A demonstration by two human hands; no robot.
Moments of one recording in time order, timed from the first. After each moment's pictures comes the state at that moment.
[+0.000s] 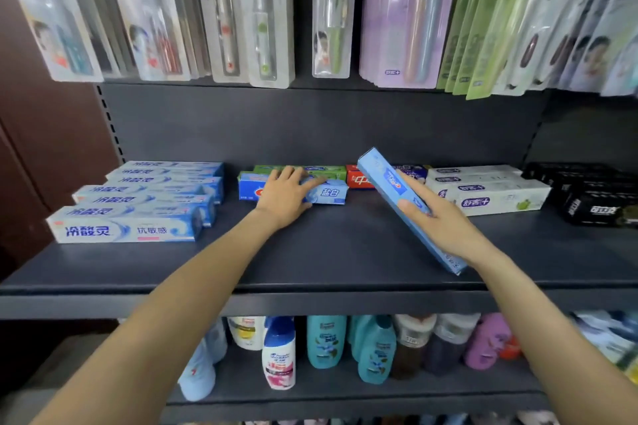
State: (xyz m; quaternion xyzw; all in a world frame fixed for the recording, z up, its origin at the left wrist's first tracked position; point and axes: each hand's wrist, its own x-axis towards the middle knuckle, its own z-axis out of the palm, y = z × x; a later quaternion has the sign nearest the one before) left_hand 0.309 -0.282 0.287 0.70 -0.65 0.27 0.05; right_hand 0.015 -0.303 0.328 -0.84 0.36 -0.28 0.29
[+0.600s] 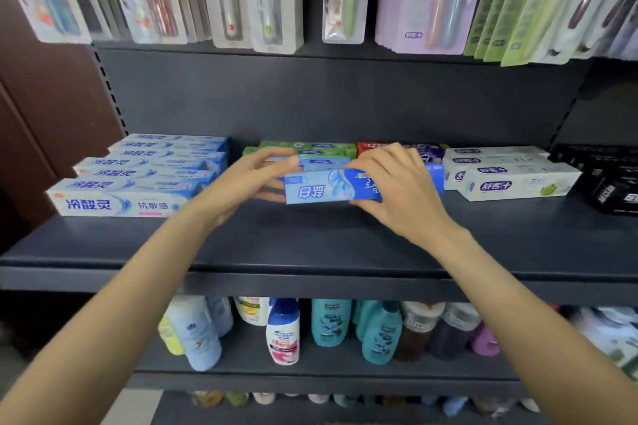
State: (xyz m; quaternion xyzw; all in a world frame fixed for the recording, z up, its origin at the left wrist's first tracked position) left_hand 0.286 -0.173 0.343 0.61 -0.49 -0.33 0.53; right_hand 0.080 -0.304 0.319 -0.90 0.14 -0.39 -0.16
